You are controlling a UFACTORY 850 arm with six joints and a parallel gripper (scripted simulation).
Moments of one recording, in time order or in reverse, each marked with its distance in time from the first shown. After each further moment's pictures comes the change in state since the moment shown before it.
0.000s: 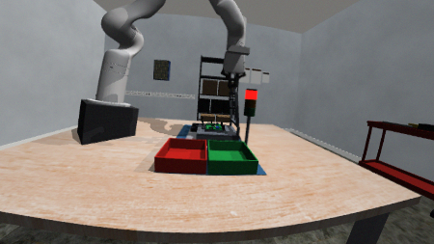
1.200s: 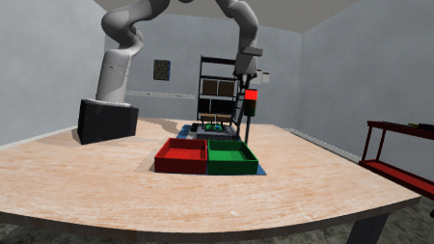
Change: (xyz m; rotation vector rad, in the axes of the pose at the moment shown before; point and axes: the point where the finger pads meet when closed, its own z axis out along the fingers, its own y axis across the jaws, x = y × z) arm 0.000 -0.057 -0.001 -0.001 0.000 0.000
